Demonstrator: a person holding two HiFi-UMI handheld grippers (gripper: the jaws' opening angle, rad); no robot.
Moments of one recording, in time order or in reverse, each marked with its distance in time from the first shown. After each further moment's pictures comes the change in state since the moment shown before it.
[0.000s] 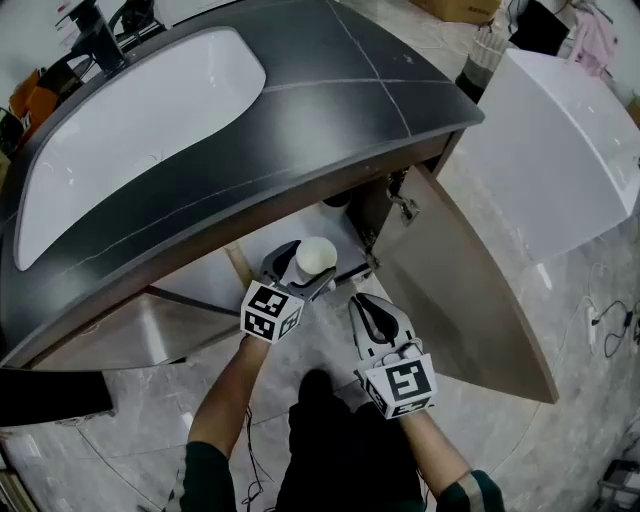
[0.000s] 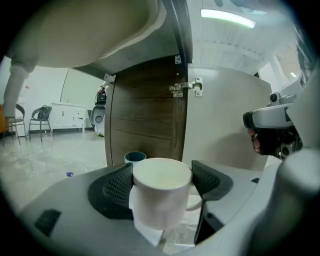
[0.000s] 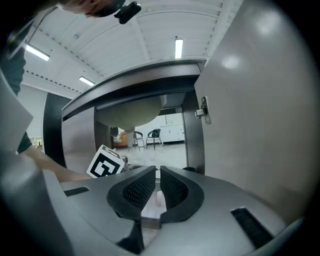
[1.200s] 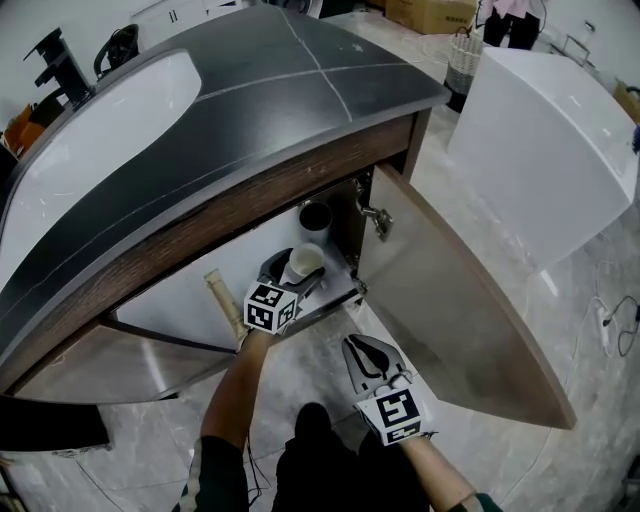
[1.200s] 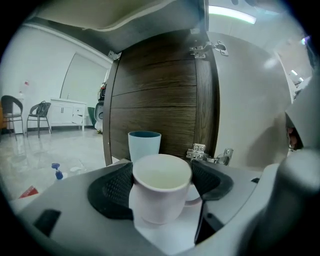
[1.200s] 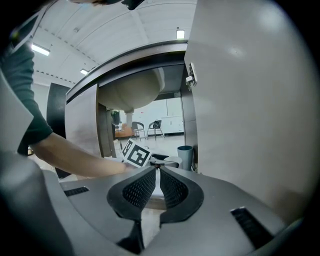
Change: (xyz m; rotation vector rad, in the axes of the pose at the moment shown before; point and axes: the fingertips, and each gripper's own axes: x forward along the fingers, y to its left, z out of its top) left arm 0.104 0.059 -0.073 0.015 0.003 0.017; right arm 0.004 -0.023 -0.097 -0.015 0.080 0.020
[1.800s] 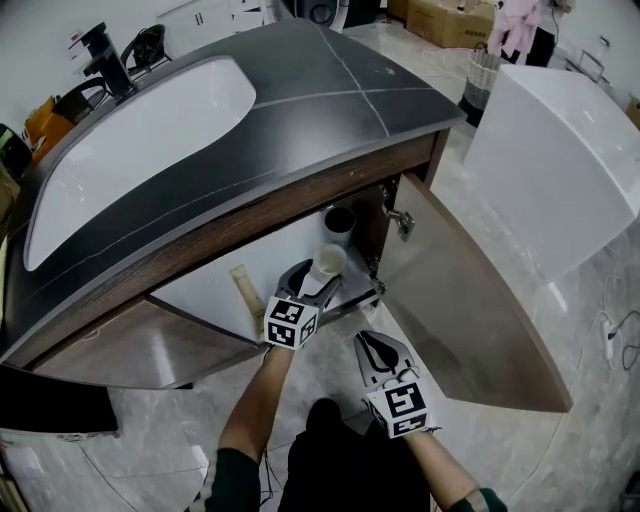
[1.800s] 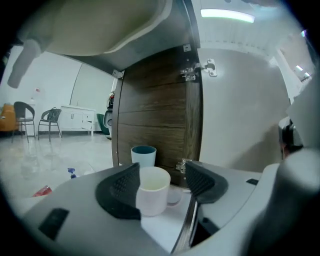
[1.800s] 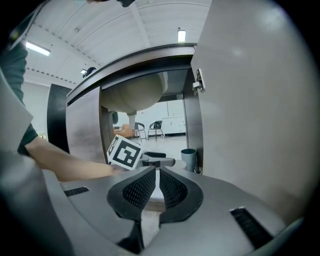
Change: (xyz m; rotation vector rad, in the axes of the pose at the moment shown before) left arm -0.054 -0.031 0.032 -0.013 -0.057 0.093; right arm -0.007 0.018 0.015 0.004 0.007 -0.004
